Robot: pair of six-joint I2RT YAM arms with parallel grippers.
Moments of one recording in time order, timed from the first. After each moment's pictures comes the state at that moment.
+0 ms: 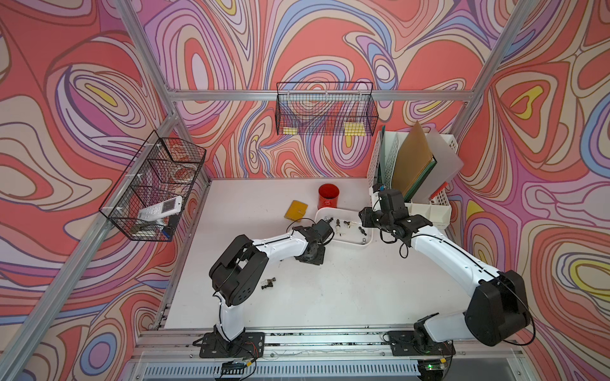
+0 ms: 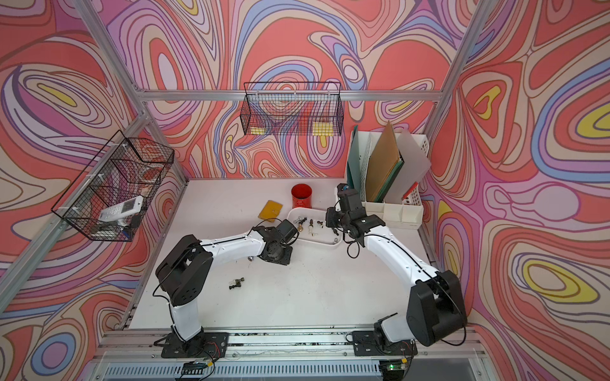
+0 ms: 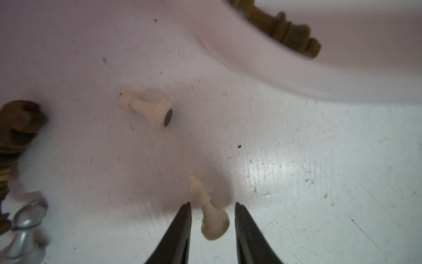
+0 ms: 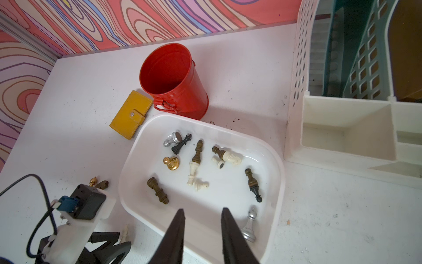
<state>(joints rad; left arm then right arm) -0.76 1.89 1.24 -0.65 -0.10 -0.55 0.36 1.43 1.10 -0.38 -0.03 0.32</state>
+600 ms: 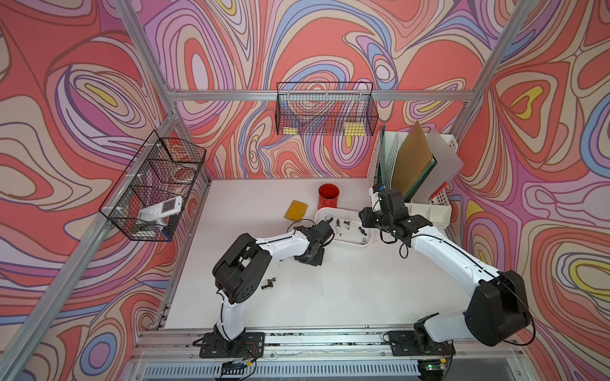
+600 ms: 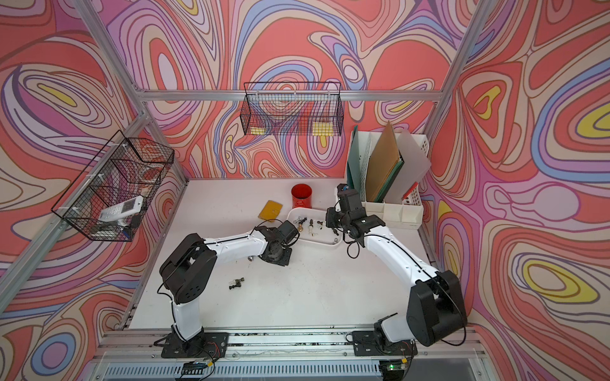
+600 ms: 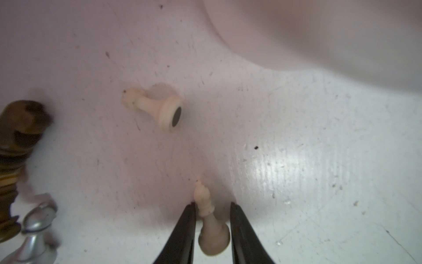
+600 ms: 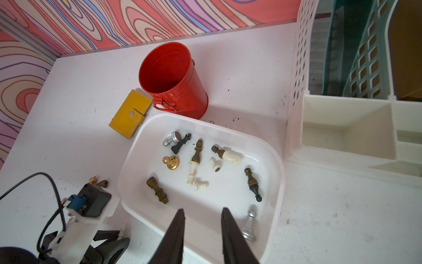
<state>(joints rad) -0.76 1.92 1.25 -0.68 -0.13 -0.52 0.36 1.43 1.10 -0.38 -0.03 0.32</state>
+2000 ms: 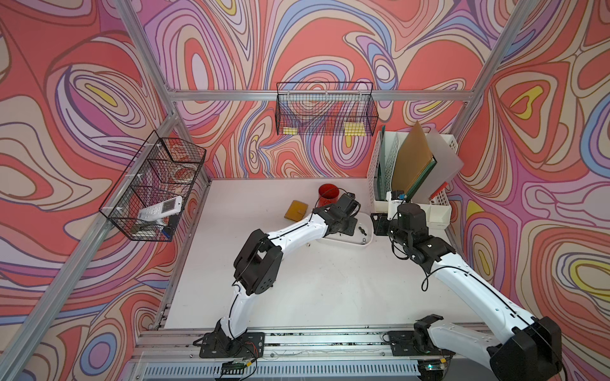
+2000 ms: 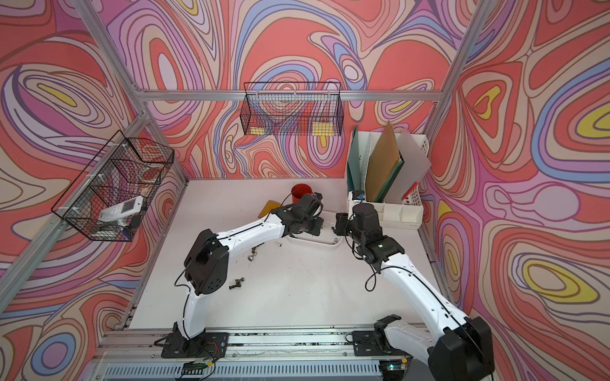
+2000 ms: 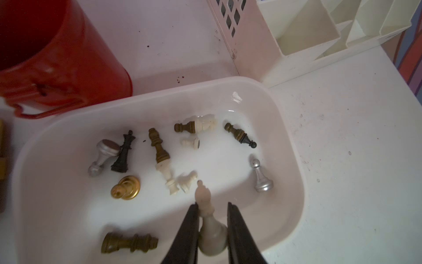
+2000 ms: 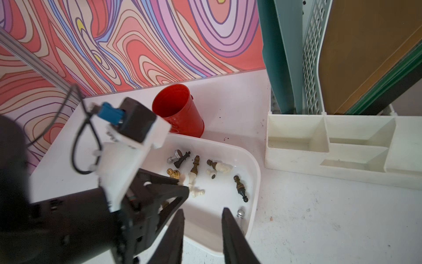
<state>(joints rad) -0.81 2.14 1.78 -0.51 -0.05 -0.35 0.36 1.12 0.88 -0.25 0.05 0.33</state>
